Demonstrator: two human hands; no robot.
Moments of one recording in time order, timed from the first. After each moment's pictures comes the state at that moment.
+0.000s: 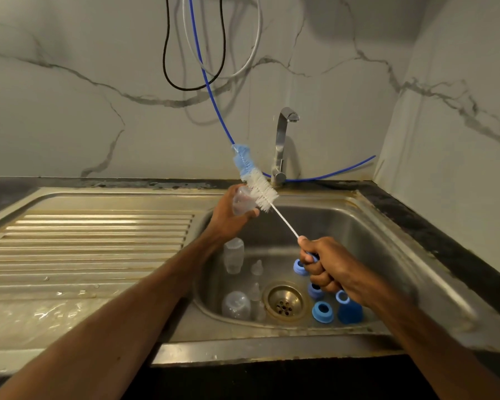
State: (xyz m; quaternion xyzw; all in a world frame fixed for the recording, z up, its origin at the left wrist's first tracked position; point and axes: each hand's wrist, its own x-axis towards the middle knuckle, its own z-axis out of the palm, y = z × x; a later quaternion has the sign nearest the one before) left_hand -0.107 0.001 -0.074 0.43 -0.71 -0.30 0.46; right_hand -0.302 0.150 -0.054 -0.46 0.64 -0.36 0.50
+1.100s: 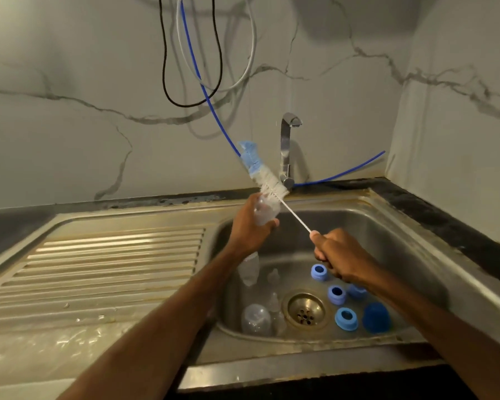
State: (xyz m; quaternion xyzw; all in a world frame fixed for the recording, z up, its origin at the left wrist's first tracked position) left_hand -0.122 0.002 -0.076 0.45 -0.73 -0.25 0.45; right_hand -0.304 0.117 -0.065 -0.58 0.66 -0.39 0.27
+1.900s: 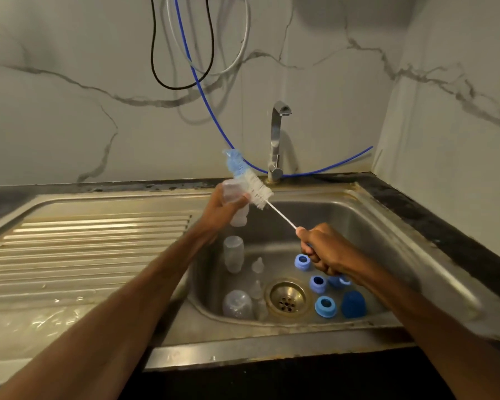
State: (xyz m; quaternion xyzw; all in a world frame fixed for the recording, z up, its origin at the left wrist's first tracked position) left_hand -0.101 -0.015 -0.074 0.37 -0.63 -0.48 0.48; right_hand -0.305 0.130 -0.056 -0.52 0.68 -0.36 0.38
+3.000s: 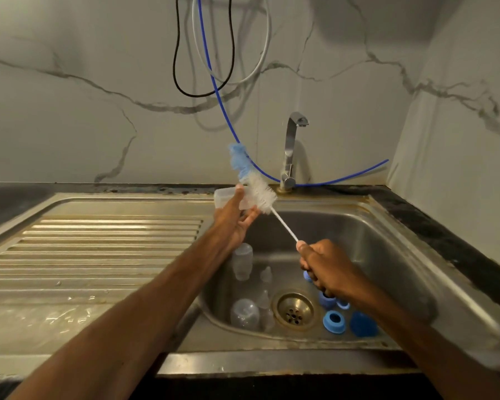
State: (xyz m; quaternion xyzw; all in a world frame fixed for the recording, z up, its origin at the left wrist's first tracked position) left_hand -0.116 -0.001 -0.053 0.31 -0.21 -0.70 0.61; right_hand -0.284 0.137 -0.064 -0.59 0.63 -0.39 0.33
